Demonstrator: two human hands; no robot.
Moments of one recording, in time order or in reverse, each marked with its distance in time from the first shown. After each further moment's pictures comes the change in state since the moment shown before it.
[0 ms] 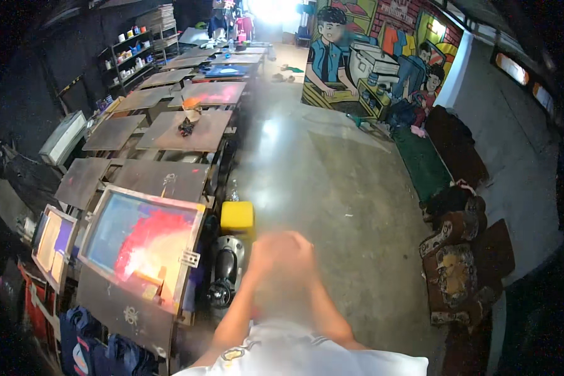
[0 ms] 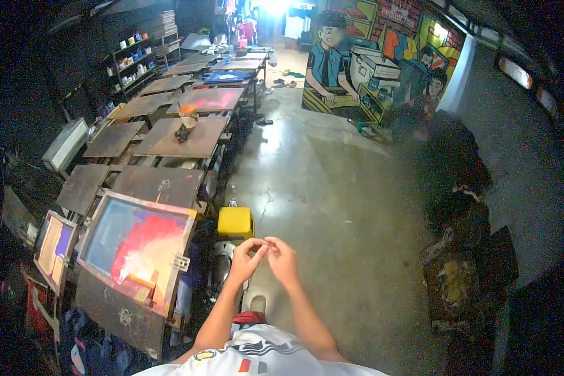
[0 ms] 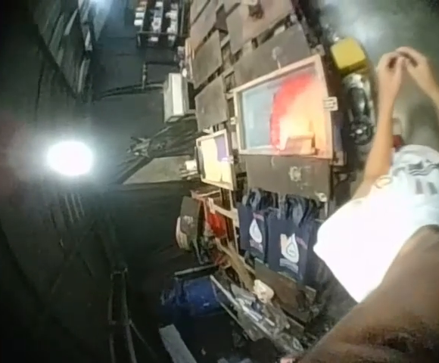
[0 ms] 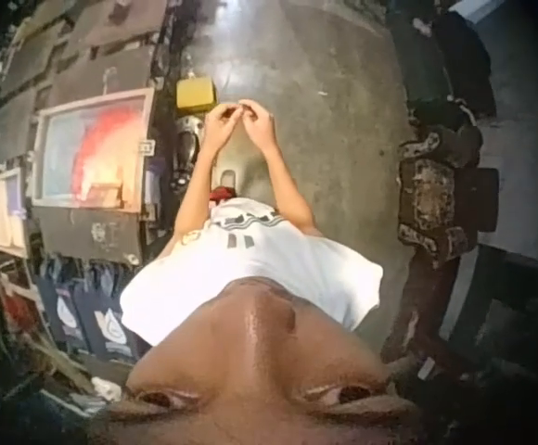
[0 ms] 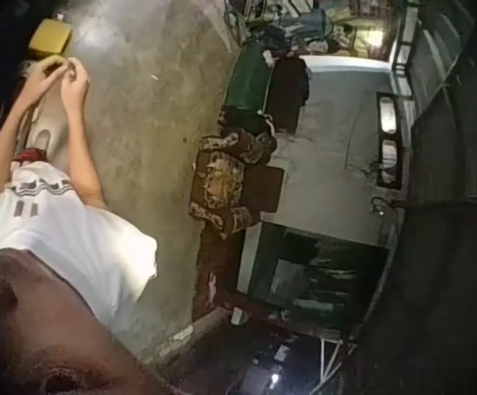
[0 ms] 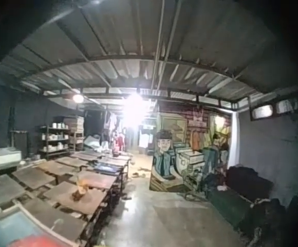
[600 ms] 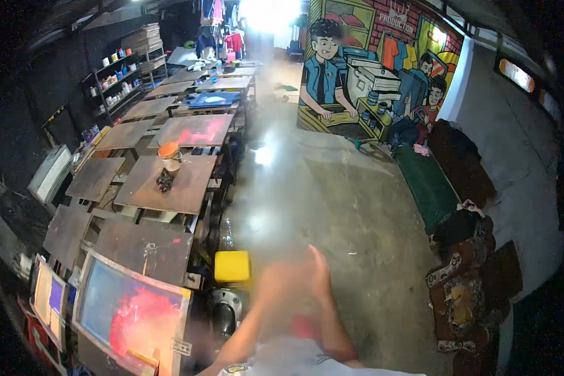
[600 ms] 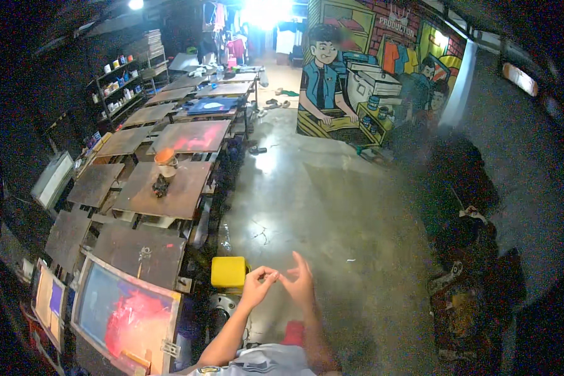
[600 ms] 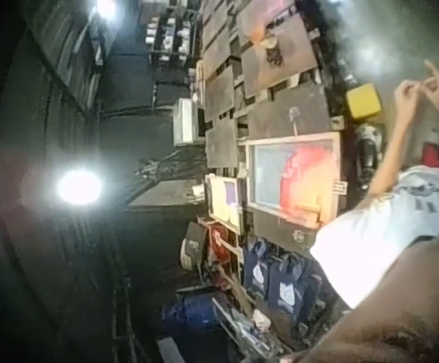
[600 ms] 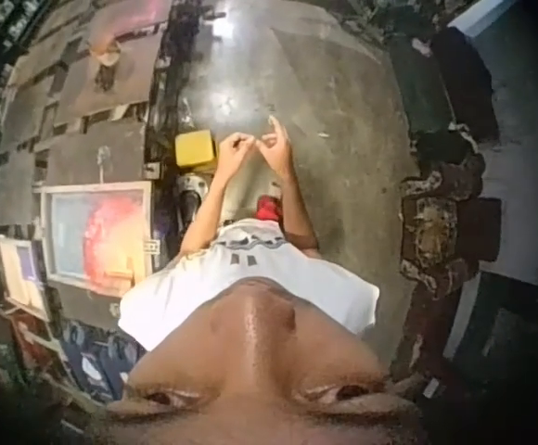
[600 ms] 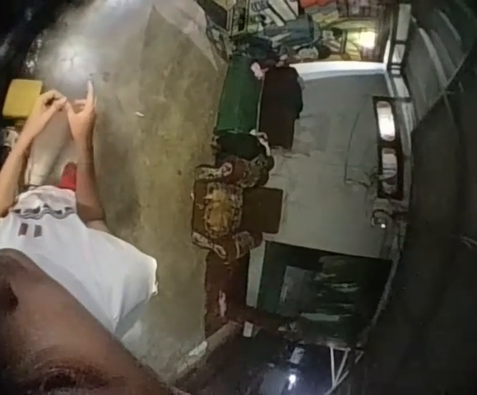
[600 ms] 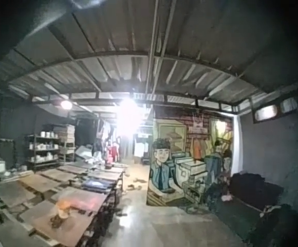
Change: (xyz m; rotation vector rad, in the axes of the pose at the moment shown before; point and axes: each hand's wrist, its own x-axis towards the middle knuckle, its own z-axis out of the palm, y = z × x) left_hand 0.256 -0.057 0.068 -0.121 -0.081 0.070; right_hand 0.263 0.079 -0.057 -0.245 0.139 -0.054
